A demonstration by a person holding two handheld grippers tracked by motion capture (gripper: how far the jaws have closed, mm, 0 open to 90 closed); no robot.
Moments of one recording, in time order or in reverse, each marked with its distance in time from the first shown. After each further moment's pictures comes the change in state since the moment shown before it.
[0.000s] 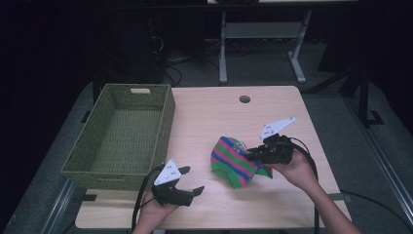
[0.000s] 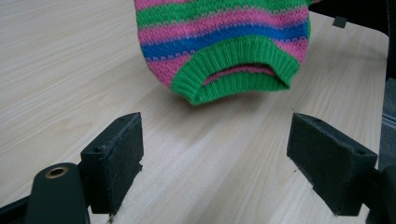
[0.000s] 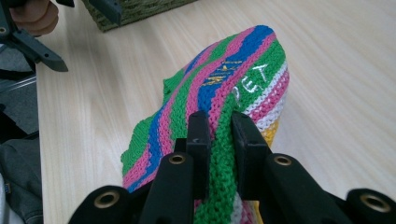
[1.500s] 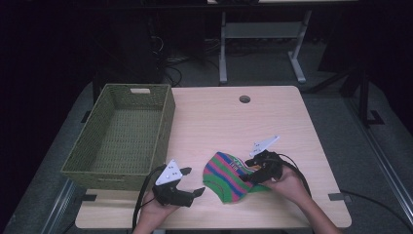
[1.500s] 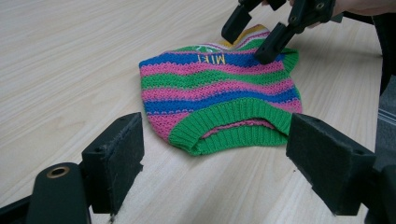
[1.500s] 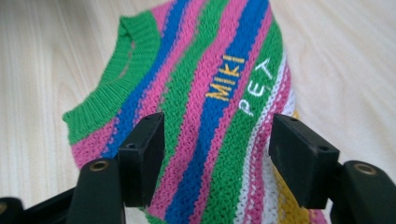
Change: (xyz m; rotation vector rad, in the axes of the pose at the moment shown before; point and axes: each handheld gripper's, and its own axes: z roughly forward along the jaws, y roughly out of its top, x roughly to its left) left arm -0.001 0.000 0.002 0.016 -0.017 -0.001; right arm 0.005 -0.040 0.053 0.101 -0.004 0.032
